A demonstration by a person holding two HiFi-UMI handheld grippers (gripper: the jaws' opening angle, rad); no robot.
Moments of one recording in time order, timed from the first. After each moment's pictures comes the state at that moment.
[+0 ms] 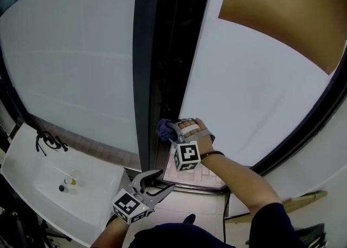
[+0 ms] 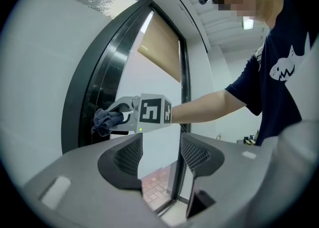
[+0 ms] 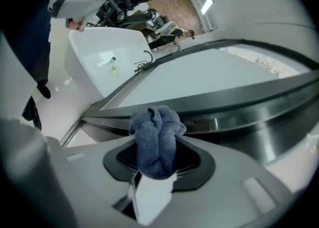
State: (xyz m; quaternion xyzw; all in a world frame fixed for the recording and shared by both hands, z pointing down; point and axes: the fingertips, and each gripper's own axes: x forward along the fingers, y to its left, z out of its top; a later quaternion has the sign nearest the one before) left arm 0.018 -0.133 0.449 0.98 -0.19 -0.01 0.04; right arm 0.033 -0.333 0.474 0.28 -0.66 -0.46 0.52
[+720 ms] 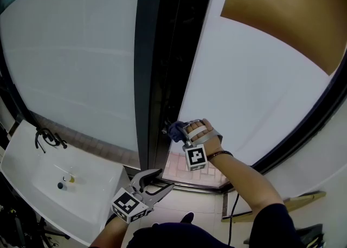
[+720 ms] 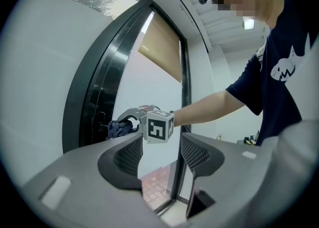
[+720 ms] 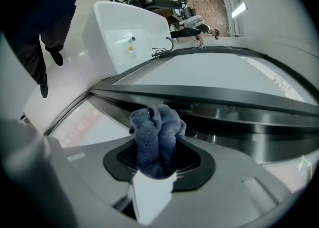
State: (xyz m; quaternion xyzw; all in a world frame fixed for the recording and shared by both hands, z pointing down) left arm 0.015 -0.128 0.453 0.98 -0.20 -0.02 0.04; right arm 0.087 -0.333 0.508 0.23 -0.56 -0.53 0.59
